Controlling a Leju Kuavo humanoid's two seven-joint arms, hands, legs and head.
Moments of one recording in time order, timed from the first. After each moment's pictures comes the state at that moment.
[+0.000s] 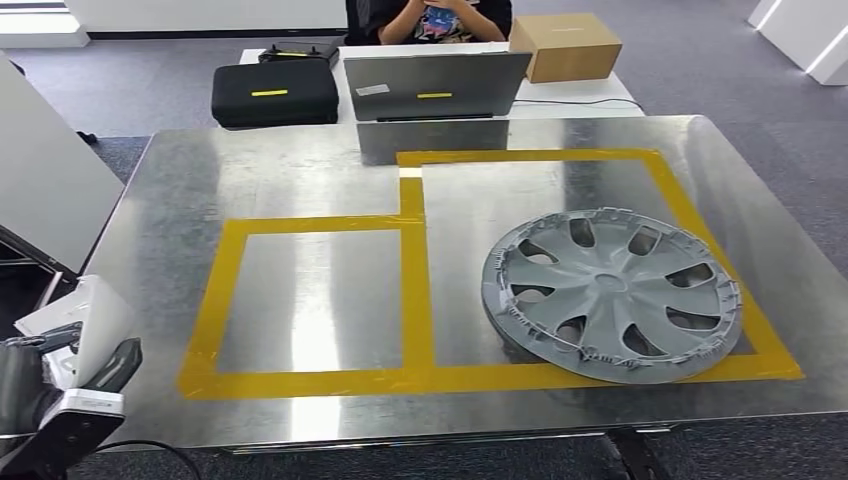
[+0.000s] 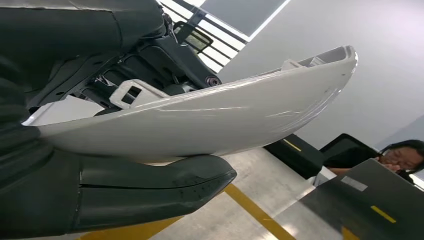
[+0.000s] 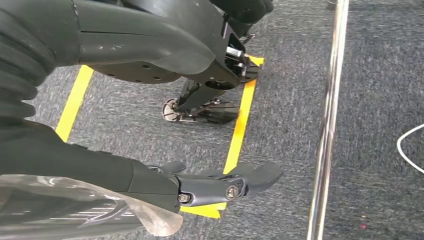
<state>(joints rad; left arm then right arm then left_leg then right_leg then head) 0.27 0.27 -0.11 -2.03 -0.48 0.36 -0.20 0.18 -0.46 0.82 -1.24 -0.79 -0.40 -0.05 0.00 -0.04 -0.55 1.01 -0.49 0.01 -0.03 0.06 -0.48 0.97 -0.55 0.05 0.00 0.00</state>
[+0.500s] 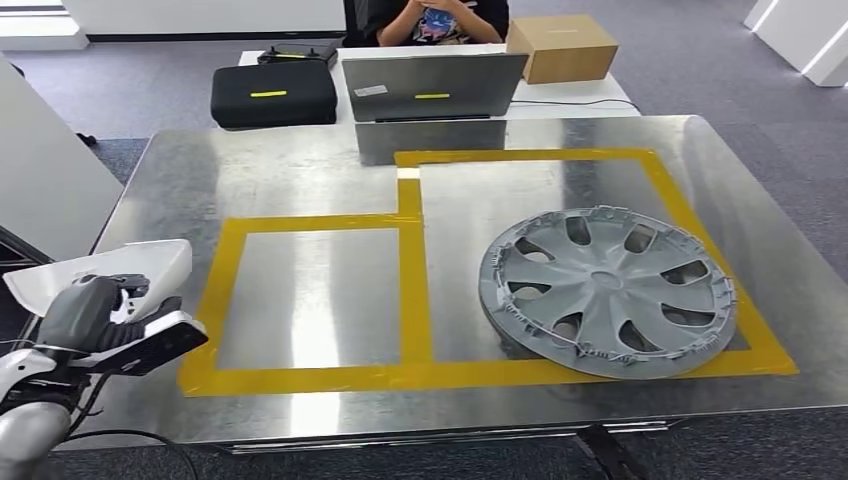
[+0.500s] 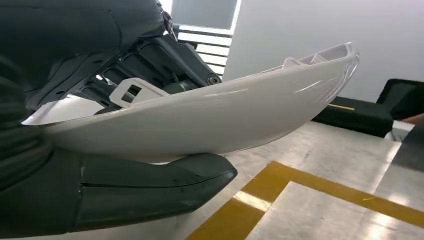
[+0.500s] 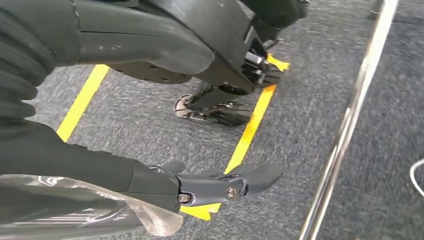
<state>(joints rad) -0.10 0.35 -0.18 -1.72 -0.74 0.07 -0.01 0.13 -0.40 0.81 -1.13 -0.62 -0.25 0.03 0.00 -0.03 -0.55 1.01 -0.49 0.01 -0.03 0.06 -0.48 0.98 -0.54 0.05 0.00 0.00</state>
